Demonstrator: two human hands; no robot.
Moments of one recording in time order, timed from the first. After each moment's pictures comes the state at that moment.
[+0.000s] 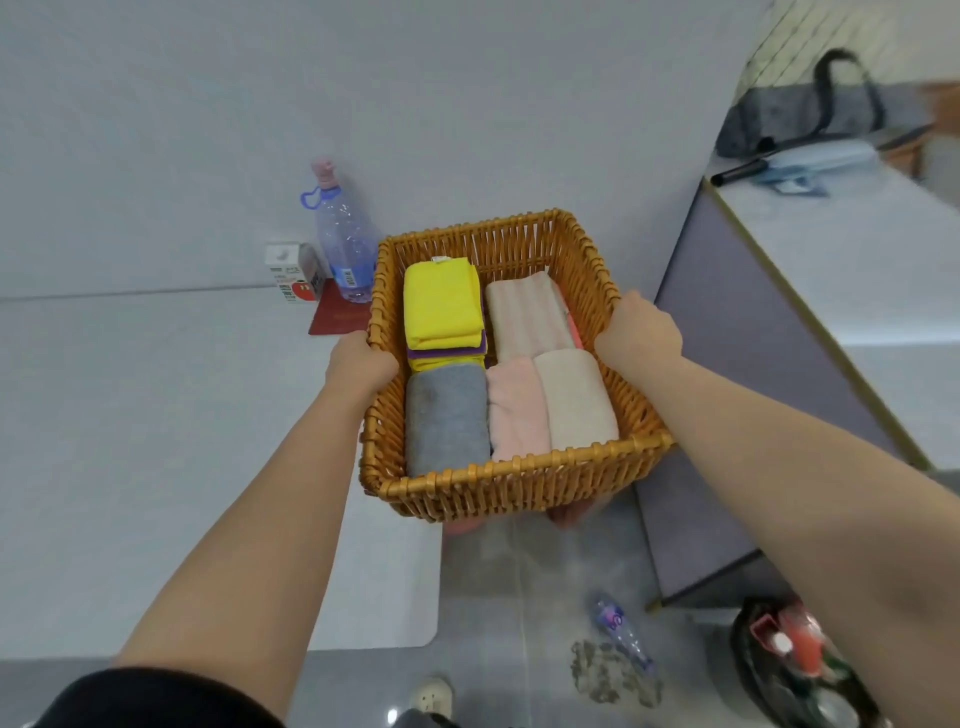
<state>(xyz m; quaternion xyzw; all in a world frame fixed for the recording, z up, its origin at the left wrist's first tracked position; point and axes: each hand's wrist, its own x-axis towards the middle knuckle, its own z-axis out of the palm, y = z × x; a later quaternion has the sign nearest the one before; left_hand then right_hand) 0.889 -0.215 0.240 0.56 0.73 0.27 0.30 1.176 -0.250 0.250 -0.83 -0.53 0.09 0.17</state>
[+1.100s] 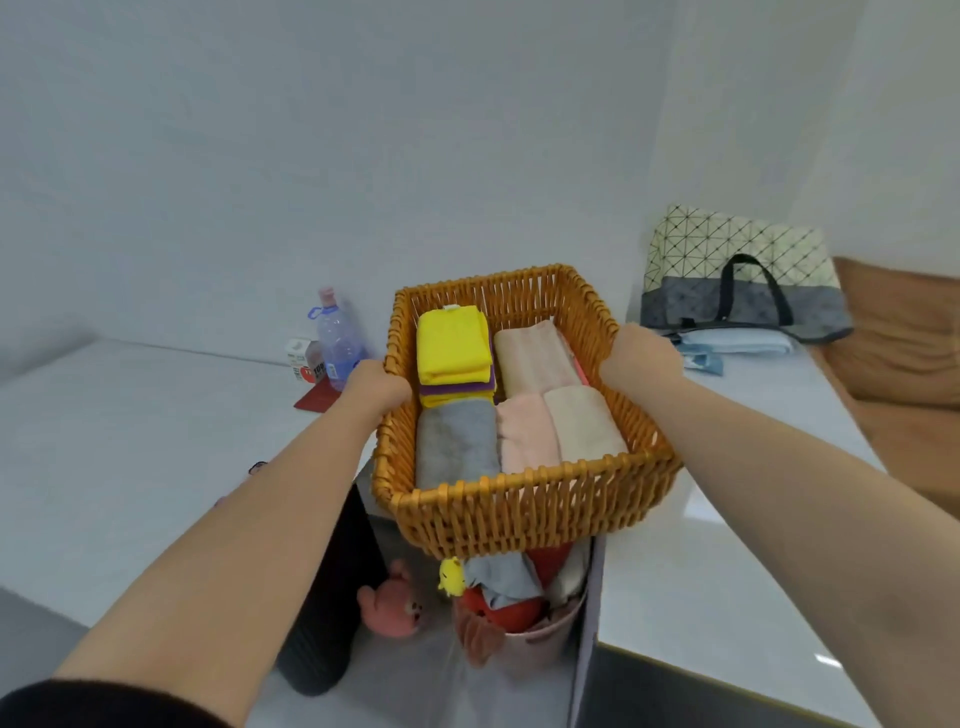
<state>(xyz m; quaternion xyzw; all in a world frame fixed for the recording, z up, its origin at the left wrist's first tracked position) 1.181 -0.276 0.364 0.45 0.77 0.36 0.27 1.465 -0.231 0.378 -0.70 -0.69 0.04 0.18</state>
